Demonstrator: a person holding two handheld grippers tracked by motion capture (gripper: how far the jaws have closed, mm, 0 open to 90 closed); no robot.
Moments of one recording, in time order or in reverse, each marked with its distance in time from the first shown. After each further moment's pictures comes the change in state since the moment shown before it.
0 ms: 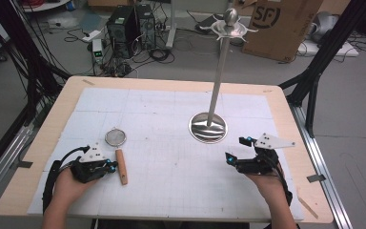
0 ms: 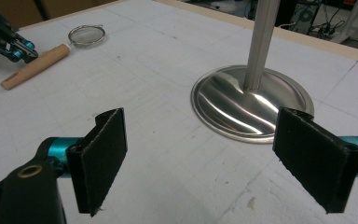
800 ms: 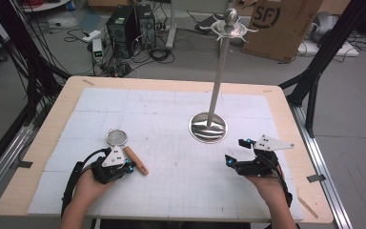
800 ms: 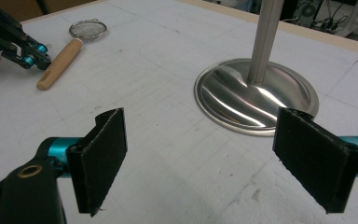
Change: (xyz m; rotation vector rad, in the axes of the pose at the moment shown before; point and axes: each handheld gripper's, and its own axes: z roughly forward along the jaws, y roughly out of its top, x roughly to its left) left arm -0.031 0.028 0.034 -0.041 -0.008 0.107; right arm 0.003 -0.004 0.000 0.019 0.003 0.002
